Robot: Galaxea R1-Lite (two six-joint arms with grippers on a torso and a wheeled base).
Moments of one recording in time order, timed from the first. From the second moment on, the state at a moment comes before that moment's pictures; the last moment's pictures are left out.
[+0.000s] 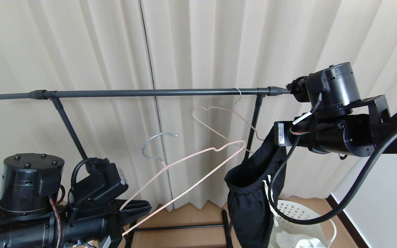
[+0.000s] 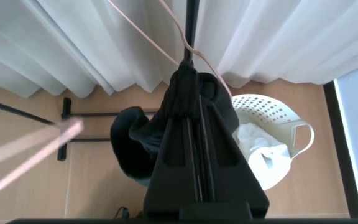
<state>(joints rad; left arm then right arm) -0.47 1.42 -0.42 -0.43 -0.37 0.45 0.54 1.71 -1.23 0.14 -0.46 0.35</state>
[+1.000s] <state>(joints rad) -0.56 1.55 -0.48 -0.53 -0.39 0.36 0.60 1.72 -1.21 0.14 -0.46 0.36</state>
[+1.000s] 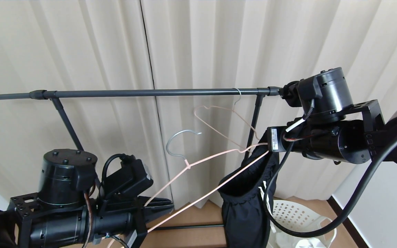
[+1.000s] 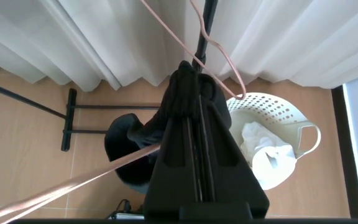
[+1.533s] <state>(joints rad) -0.57 1.64 -0.56 -0.53 -0.37 0.31 0.67 1.71 -1.20 0.14 -0.52 0.36</state>
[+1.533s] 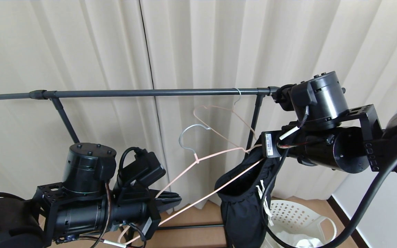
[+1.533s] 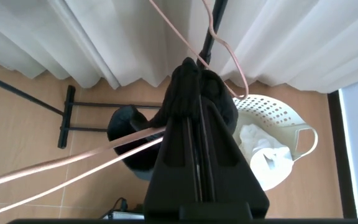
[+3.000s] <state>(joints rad) -0.58 1.71 -0.56 -0.60 -0.37 0.30 0.99 1.67 -1.24 0.14 -0.49 0.53</state>
